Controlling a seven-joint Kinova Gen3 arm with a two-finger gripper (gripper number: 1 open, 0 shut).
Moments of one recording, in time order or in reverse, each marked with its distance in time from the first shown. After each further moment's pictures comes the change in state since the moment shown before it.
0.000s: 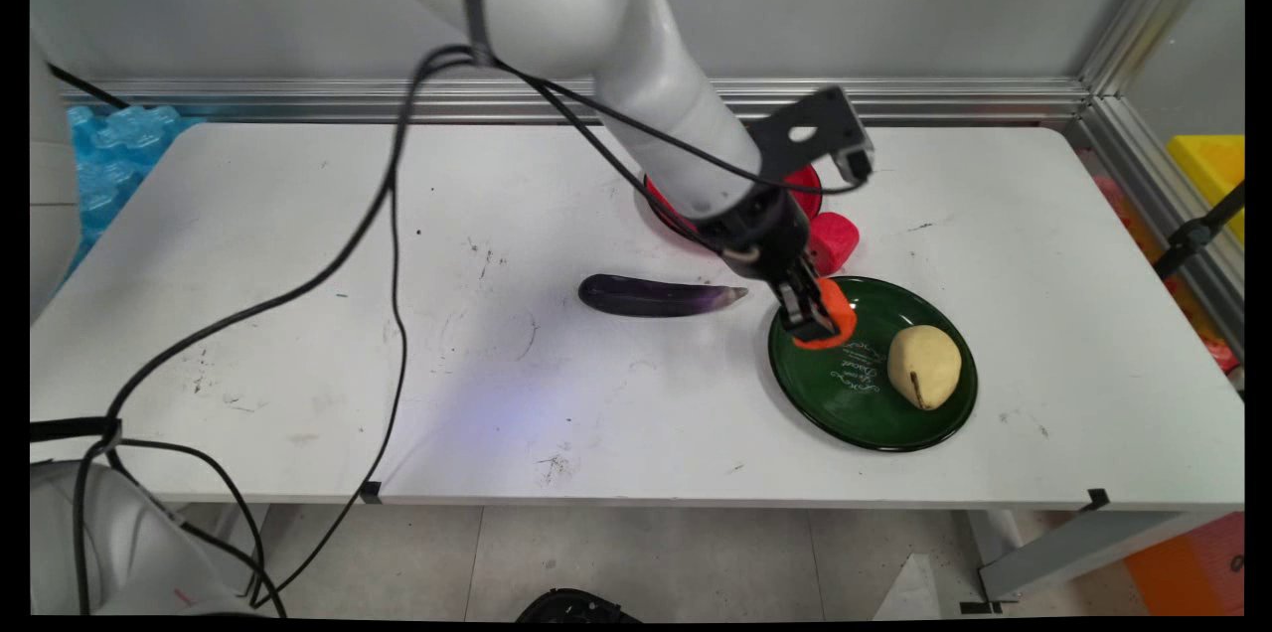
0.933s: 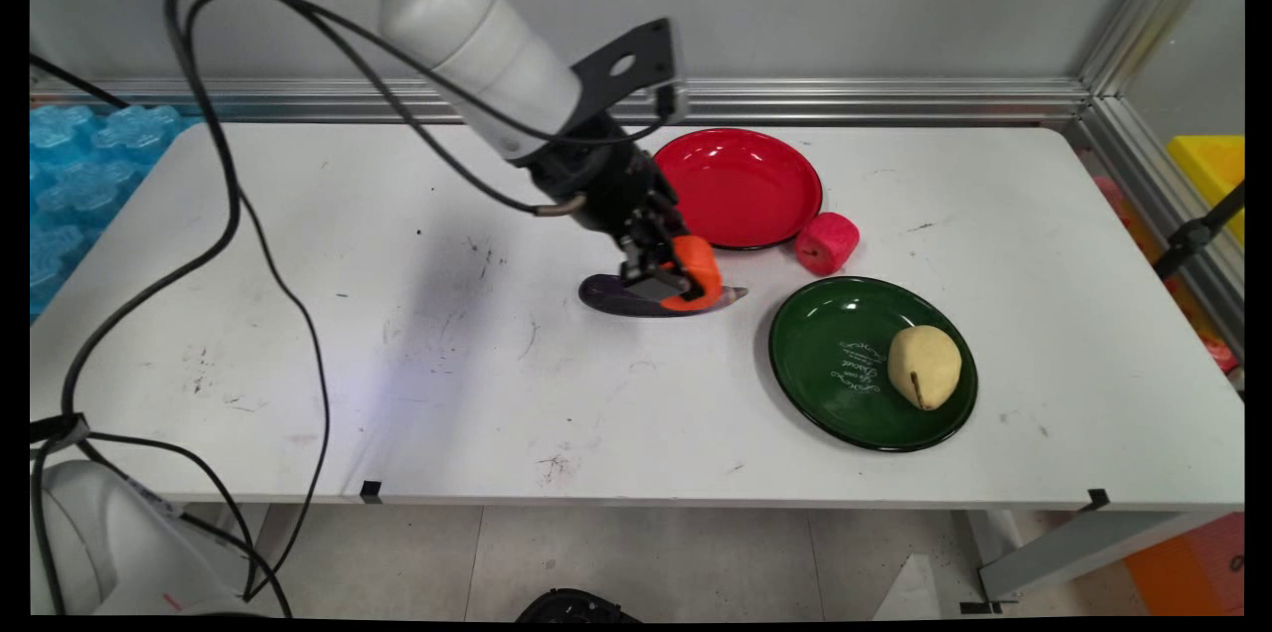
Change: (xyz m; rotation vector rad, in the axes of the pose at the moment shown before) arm -0.077 -0.010 -0.102 0.018 -0.021 0.051
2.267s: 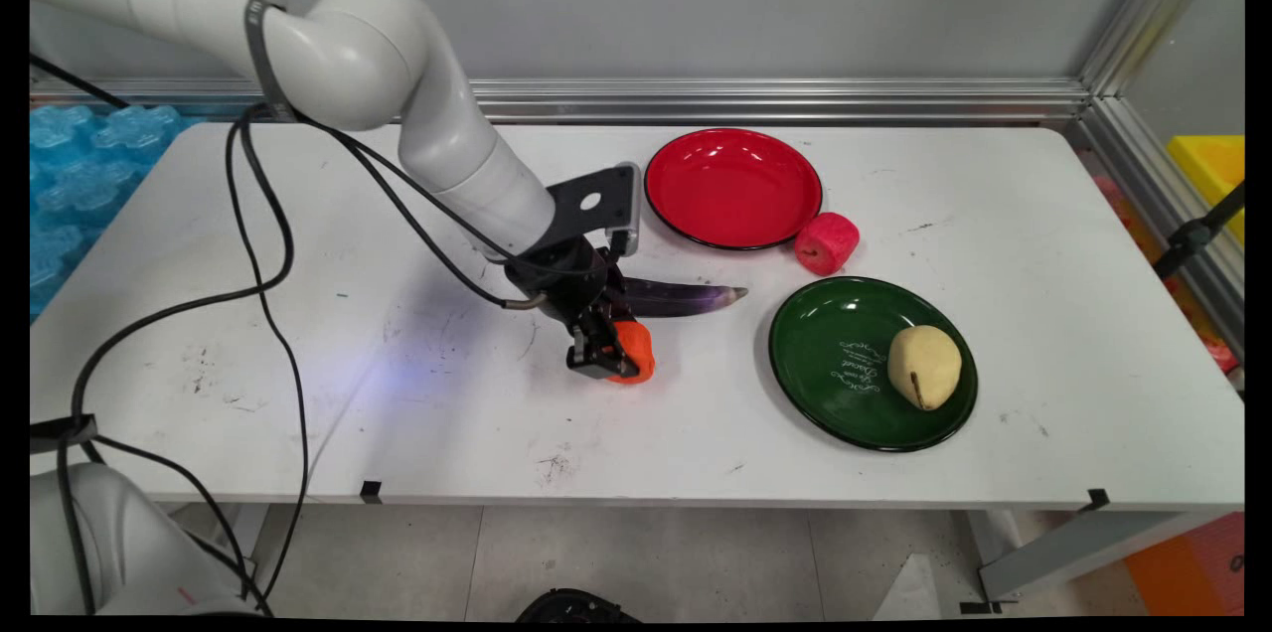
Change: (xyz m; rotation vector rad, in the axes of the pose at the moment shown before) arm -0.076 -0.006 0.078 -0.056 -0.137 0.050
